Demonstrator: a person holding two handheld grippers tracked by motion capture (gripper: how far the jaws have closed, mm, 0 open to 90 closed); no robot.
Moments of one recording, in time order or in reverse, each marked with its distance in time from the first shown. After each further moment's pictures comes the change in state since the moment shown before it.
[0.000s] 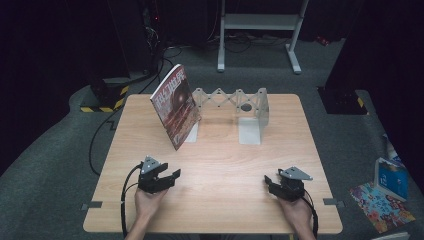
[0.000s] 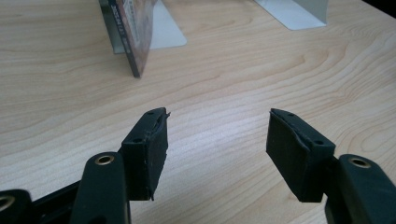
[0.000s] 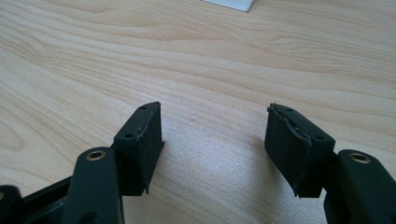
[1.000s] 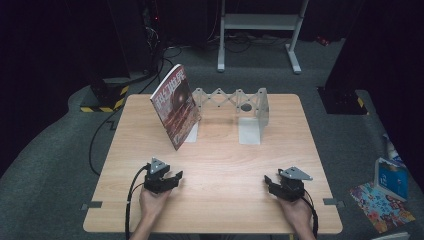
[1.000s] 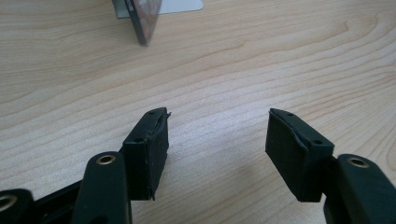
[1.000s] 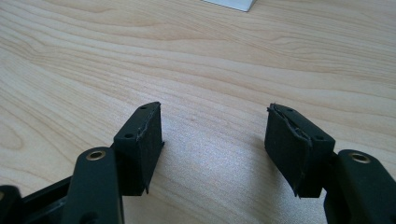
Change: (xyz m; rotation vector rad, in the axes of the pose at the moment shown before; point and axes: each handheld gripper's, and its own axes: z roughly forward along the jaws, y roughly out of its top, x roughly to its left) left arm 0.002 -0.015 0.028 0.072 0.068 0.010; right arm 0.000 0.000 0.000 0.000 0.000 0.000
